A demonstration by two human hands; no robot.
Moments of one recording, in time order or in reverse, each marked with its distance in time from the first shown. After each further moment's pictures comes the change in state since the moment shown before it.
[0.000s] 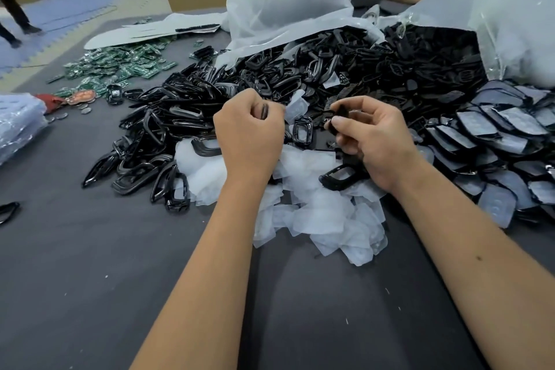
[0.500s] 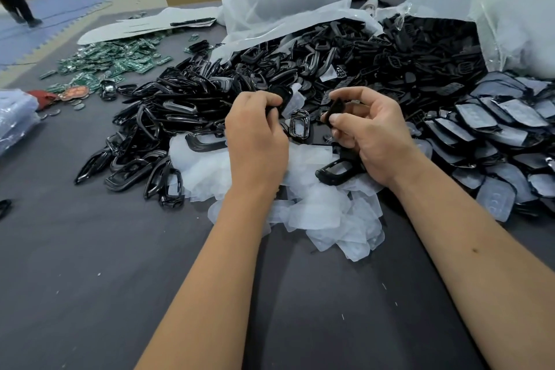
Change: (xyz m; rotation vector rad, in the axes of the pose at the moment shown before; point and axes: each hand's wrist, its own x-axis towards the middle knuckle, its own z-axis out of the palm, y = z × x) left_hand -0.016 -0.004 0.006 0.167 -0.058 0.165; right_hand 0.000 0.001 0.000 0.001 -0.003 -0.036
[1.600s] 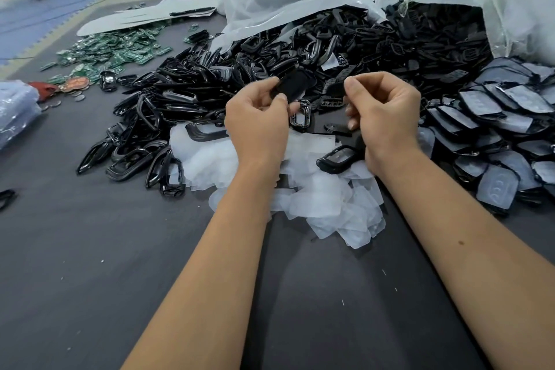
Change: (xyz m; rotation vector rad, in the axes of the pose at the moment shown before) left_hand 0.002 0.009 0.011 -0.652 0.011 -0.527; right_hand -0.002 0.004 0.008 -0.028 0.308 -0.168
